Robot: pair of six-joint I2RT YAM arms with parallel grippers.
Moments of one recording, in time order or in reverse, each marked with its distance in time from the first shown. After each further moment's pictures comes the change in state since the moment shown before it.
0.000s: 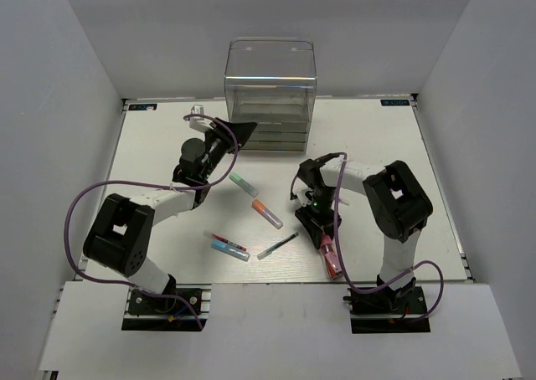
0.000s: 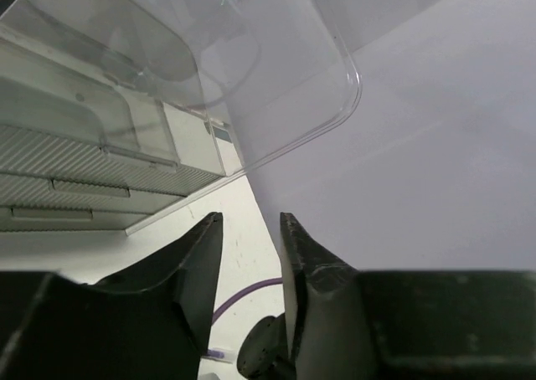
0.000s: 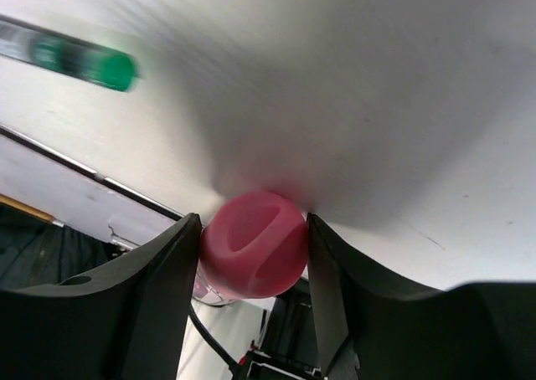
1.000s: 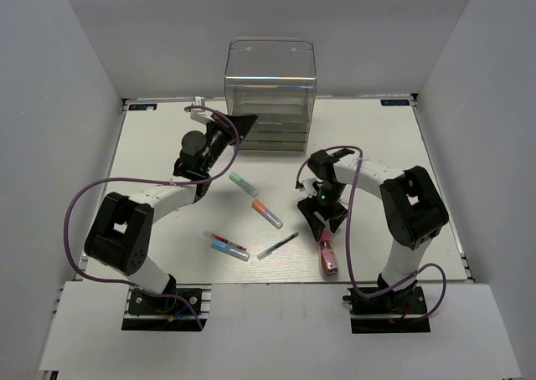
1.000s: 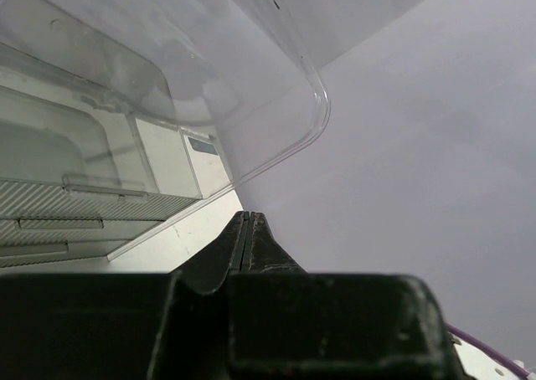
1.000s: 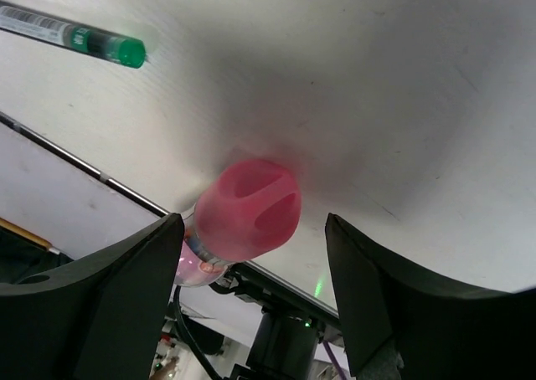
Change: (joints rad) left arm -0.002 0.013 0.079 -0.022 0.008 0.010; right arm -0.075 -0.114 -0.018 0.045 -0.034 -0.053
